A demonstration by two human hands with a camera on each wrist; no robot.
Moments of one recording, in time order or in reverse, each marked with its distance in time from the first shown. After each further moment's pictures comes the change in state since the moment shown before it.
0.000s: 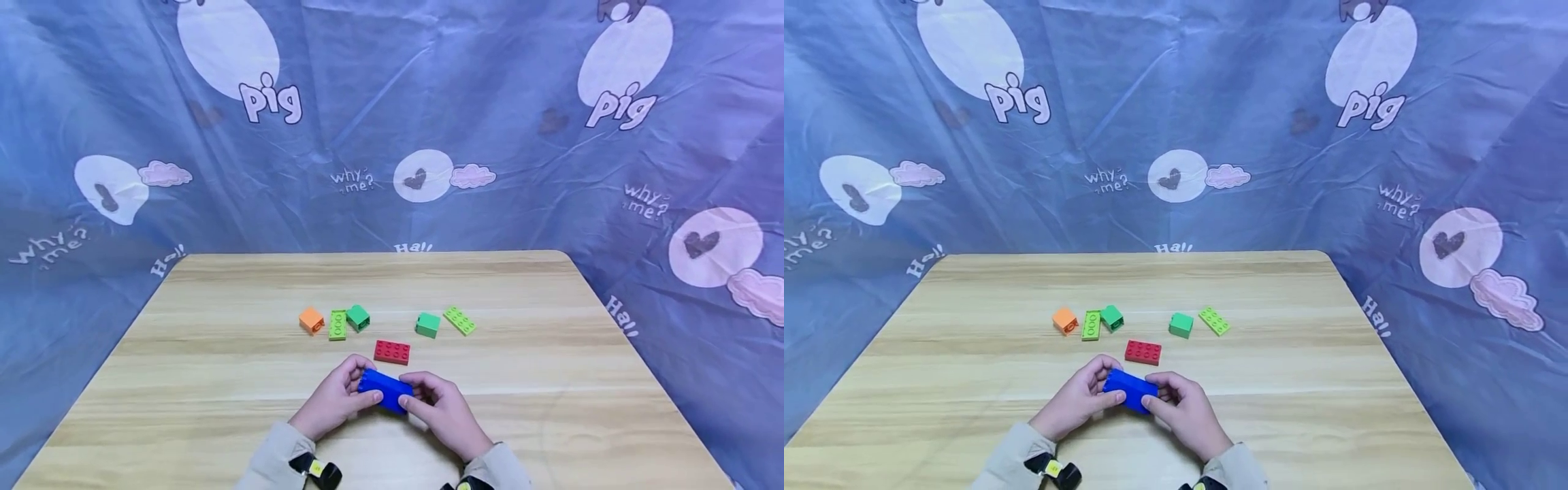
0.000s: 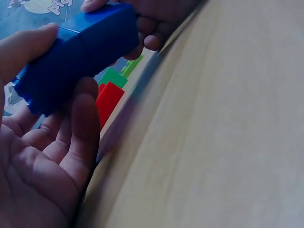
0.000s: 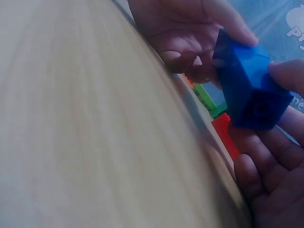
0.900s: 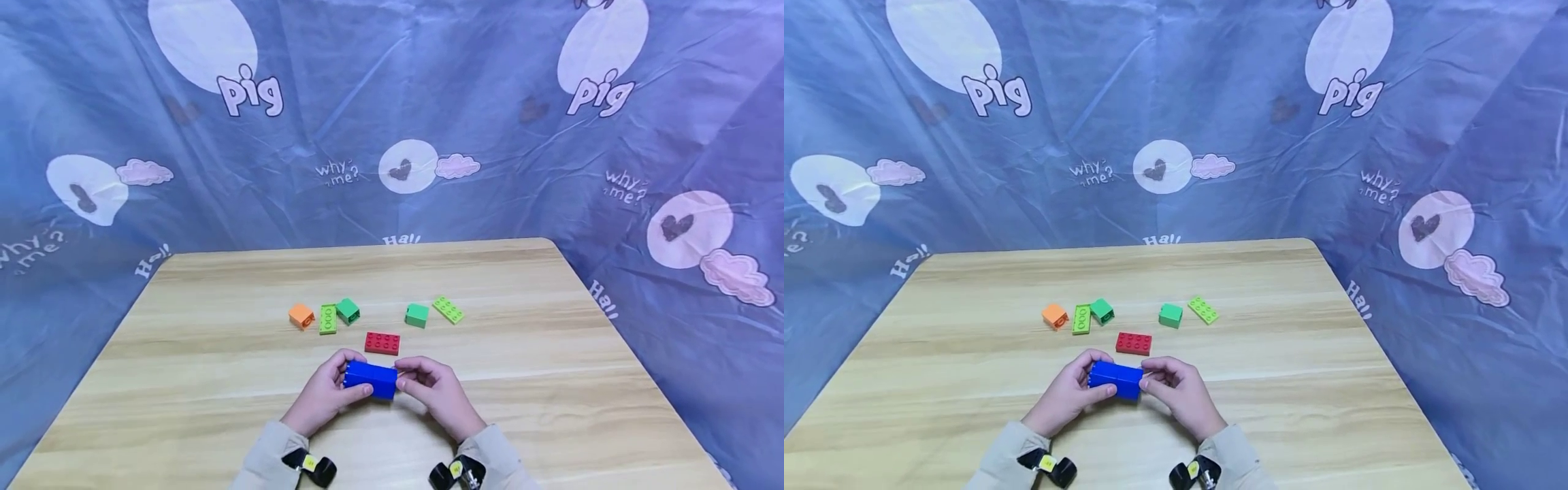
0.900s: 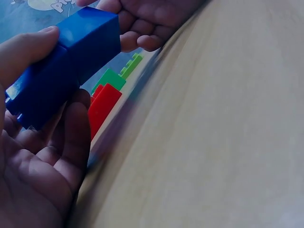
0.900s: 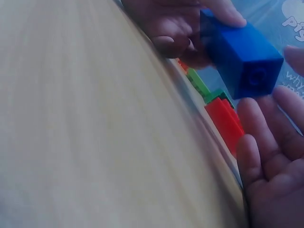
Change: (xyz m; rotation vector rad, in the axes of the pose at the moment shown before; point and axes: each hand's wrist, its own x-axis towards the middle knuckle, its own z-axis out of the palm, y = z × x) left_hand -0.003 0.001 0.004 0.053 0.087 -0.032; right_hand 0.002 0.000 -0.010 0.169 -0.003 0.007
